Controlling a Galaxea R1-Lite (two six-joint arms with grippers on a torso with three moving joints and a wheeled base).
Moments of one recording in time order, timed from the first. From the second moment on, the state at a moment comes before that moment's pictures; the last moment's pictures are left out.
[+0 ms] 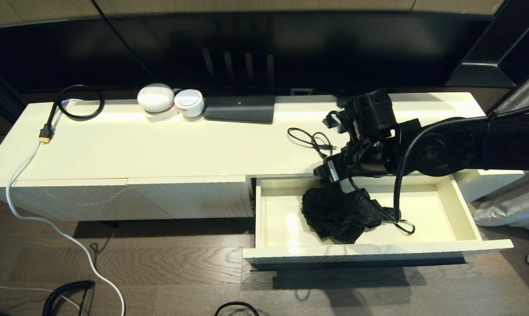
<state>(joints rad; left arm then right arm) 0.00 0.00 0.00 -0.01 0.01 -0.03 0.51 2.00 -1.58 0.15 -0.28 -0.02</state>
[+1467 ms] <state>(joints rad) 0.00 0.00 0.00 -0.01 0.01 -0.03 0.50 2.08 -1.64 0.07 -0.28 -0.01</state>
